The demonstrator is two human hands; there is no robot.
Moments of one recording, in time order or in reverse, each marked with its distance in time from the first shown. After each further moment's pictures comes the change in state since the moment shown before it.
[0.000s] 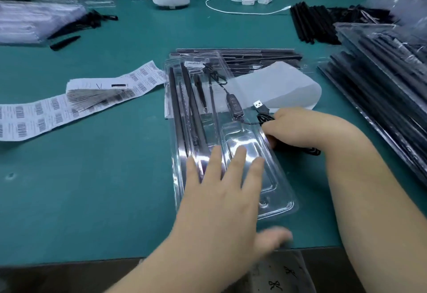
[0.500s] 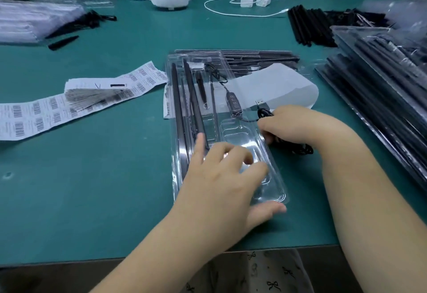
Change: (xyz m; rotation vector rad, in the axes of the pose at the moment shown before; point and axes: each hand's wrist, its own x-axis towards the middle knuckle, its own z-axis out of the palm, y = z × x) left_hand 0.018 -0.015 0.012 -0.123 0.489 0.211; right_hand 0.012 0.005 0.001 0.062 0.035 0.016
